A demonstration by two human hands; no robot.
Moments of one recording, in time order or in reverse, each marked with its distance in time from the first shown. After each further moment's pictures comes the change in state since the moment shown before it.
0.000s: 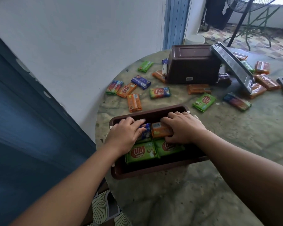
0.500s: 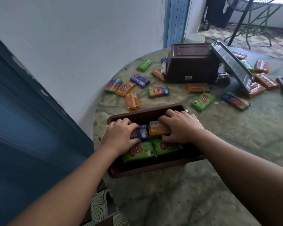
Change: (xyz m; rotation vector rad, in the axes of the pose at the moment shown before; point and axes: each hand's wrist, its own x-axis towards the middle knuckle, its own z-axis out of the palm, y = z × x) left_hand -0.003 -0.003 0.005 0.117 0.010 -0.006; right_hand -0.003 0.002 0.004 0.045 0.056 0.008
